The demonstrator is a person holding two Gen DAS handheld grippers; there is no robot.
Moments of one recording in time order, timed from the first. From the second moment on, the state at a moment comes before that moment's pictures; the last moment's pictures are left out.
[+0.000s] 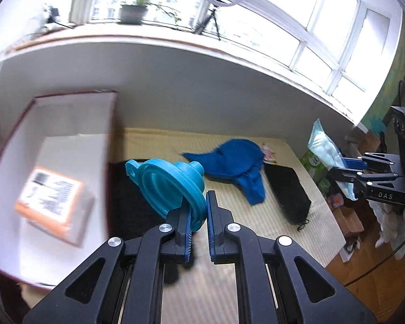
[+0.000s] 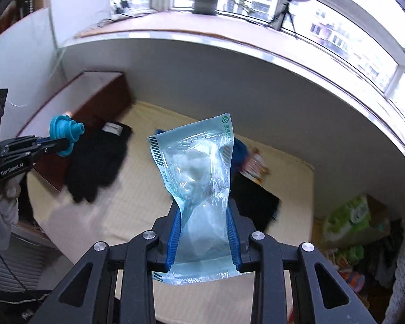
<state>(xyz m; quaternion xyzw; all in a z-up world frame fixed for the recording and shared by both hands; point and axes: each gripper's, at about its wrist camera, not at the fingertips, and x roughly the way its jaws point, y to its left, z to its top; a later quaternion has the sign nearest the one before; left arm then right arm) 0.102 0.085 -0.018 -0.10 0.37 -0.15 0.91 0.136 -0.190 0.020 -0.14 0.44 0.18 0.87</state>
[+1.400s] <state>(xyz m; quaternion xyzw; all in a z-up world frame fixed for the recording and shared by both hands) 0.085 0.227 -0.032 -0.13 0.38 -0.02 0.92 0.232 0.128 0.003 -0.15 0.45 0.33 0.82</state>
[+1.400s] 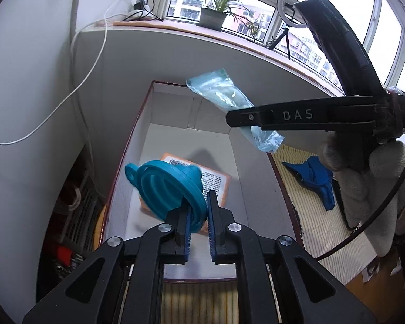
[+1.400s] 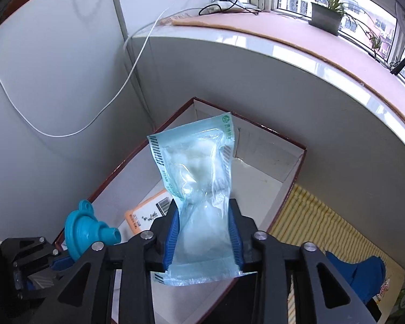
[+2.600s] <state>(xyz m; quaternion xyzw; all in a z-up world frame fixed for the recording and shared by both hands) 0.009 0.197 -0.006 -0.15 0.34 -0.03 0.93 0.125 -0.084 0.033 -0.08 0.42 0.27 0.87</state>
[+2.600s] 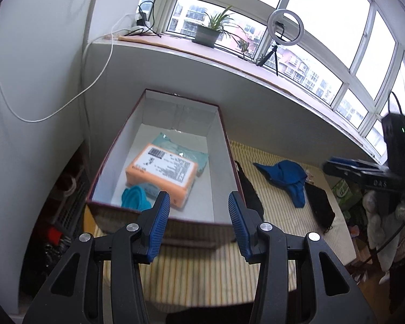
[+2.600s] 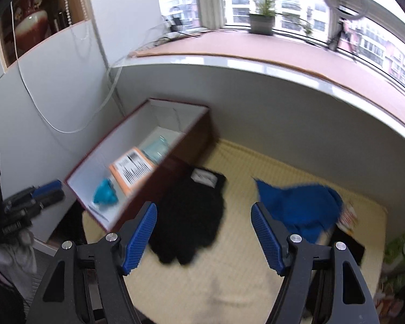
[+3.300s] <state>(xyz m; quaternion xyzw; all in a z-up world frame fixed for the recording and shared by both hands) -0.046 0.168 -0.007 -0.14 0.33 -0.04 0.93 0.023 -0.246 0.023 -0.03 0.38 0.17 0.91</state>
